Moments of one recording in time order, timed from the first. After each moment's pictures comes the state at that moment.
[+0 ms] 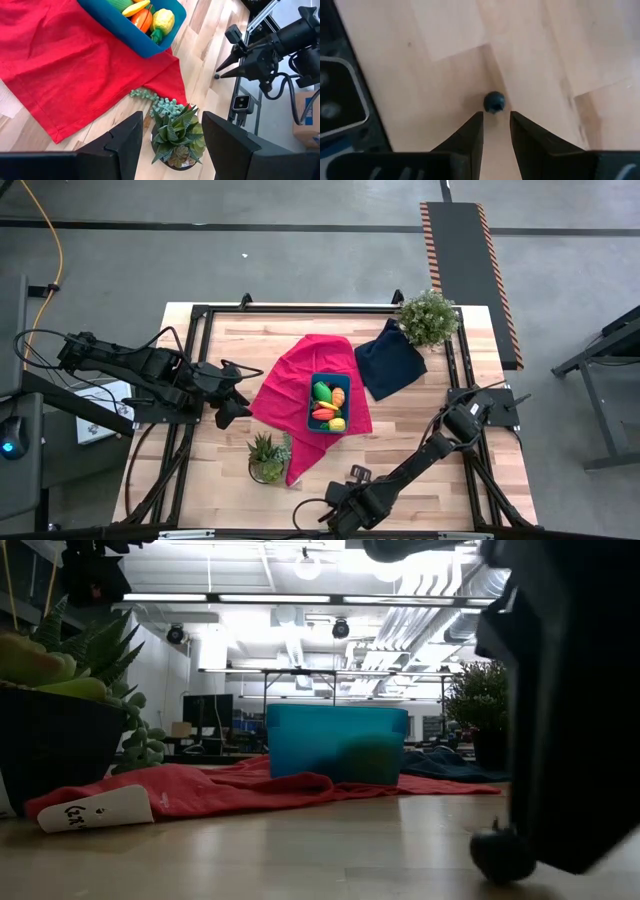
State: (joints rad) left arm -0.13 0.83 0.84 -0.79 -0.01 -0.84; right arm 0.68 2.32 1.86 -0.89 0.21 0.99
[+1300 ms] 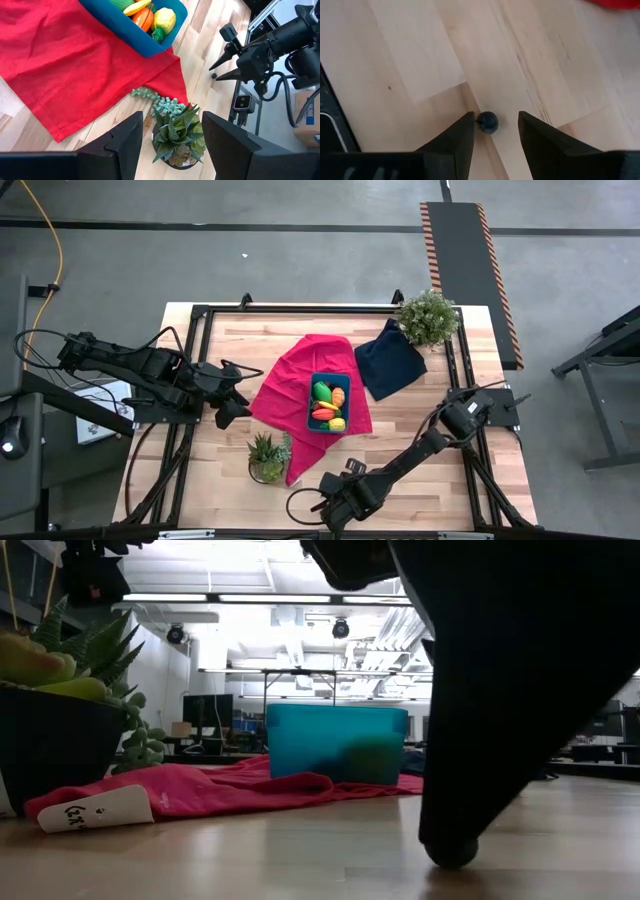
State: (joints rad) left arm -0.13 0.83 0.84 -0.80 -0.01 -0.84; right arm 0.64 2.32 1.86 -0.87 0.24 1.01
